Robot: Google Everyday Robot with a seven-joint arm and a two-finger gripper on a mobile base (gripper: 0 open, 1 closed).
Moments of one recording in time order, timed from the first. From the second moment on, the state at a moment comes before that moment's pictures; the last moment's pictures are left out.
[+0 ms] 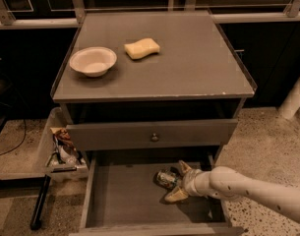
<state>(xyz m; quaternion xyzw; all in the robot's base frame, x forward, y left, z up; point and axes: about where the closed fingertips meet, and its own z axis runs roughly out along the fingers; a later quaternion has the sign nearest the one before) 0.543 -0.132 0.393 -0.51 0.77 0.13 0.36</state>
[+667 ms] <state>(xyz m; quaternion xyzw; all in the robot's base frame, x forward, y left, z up) 0.527 -0.148 0.437 -0.51 0.76 0.15 0.38</state>
